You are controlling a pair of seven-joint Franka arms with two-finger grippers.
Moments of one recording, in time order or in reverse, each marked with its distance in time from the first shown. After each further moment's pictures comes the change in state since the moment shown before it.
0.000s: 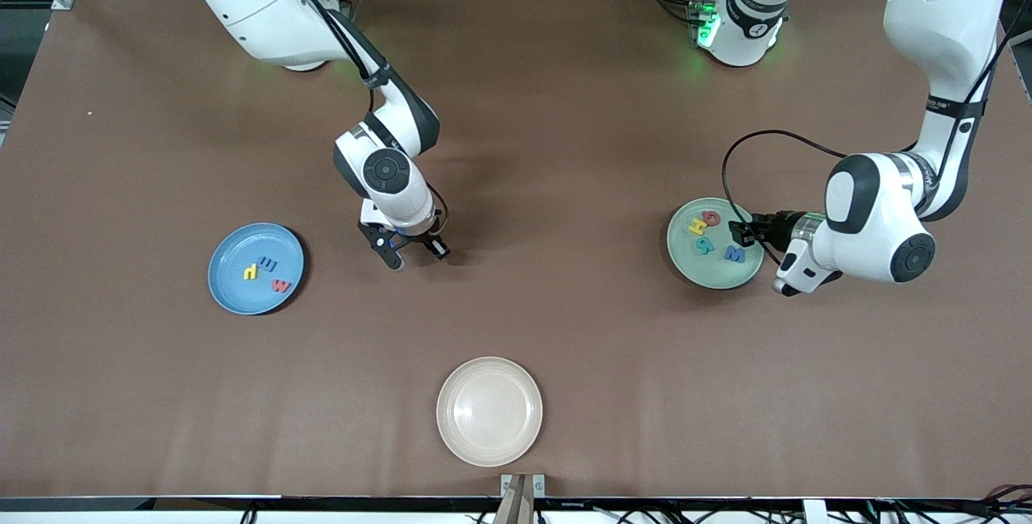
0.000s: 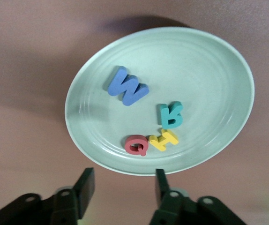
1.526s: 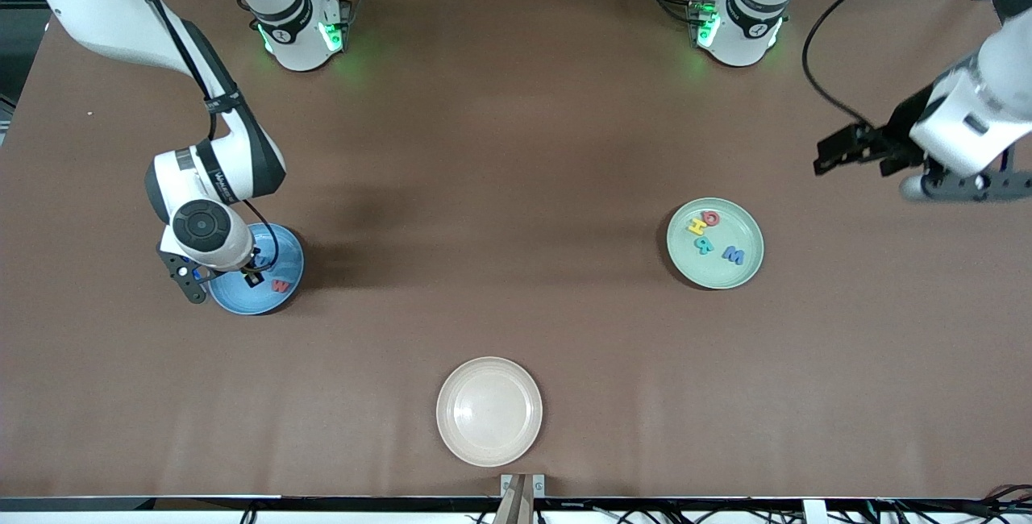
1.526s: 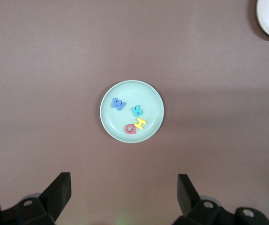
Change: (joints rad) left arm -0.021 -0.450 -0.056 0.333 0.144 -0.352 0.124; right arm -0.455 -0.152 -0.020 -0.004 -0.344 -0.376 -0.214
